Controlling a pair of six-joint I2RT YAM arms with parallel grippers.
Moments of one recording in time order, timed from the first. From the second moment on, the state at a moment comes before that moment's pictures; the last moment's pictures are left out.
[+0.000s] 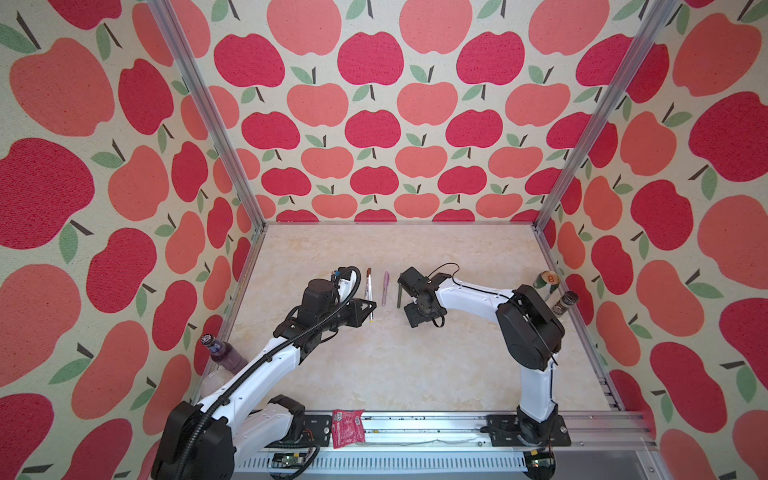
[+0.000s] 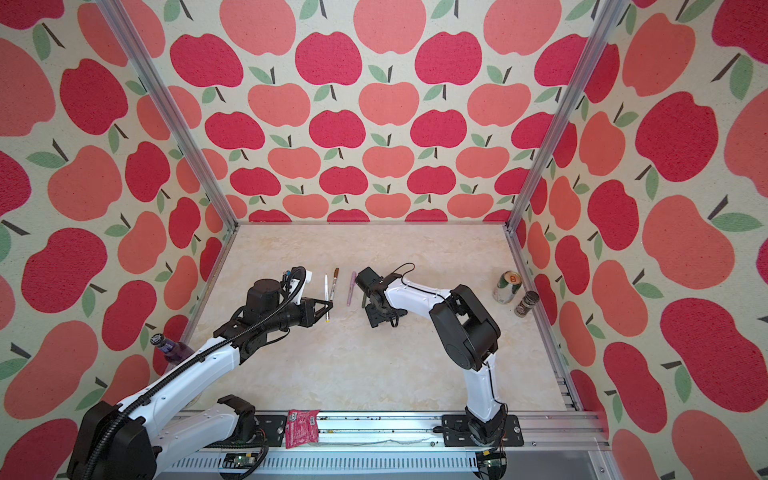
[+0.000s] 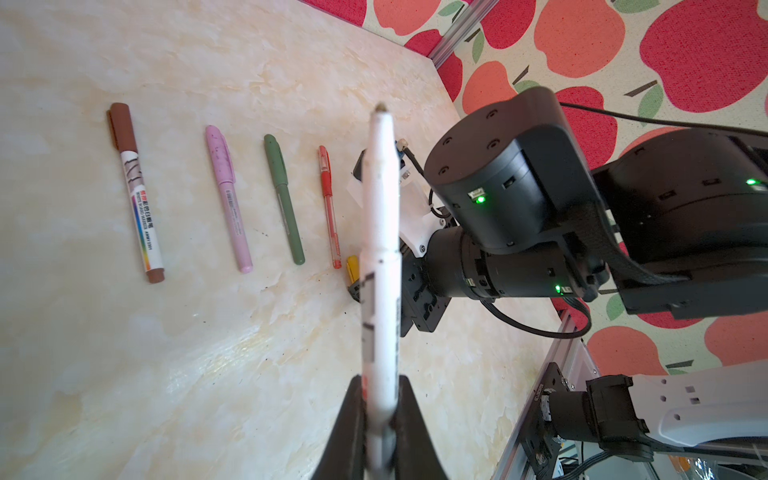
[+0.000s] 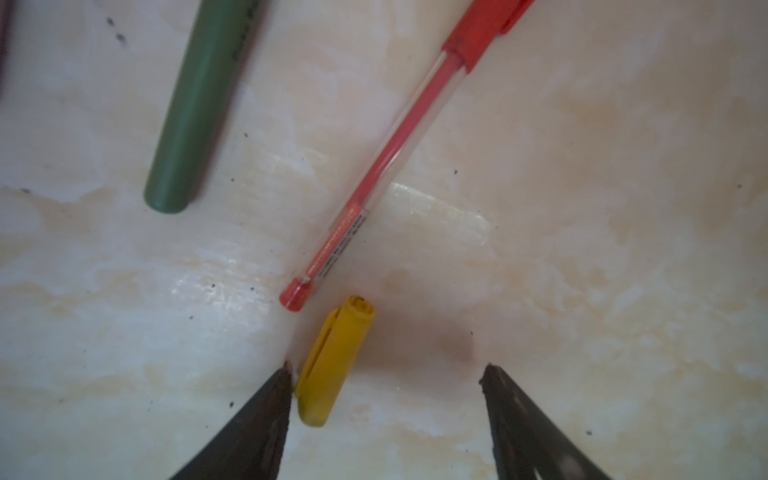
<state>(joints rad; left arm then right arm) -0.42 1.06 0.62 -0.08 0.49 -0.45 0.83 1.97 1.36 -0.76 0.19 0.34</state>
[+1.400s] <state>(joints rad) -0.41 1.12 0.62 -0.05 0.52 -0.46 0.57 1.97 1.39 -0.70 0.07 0.41</state>
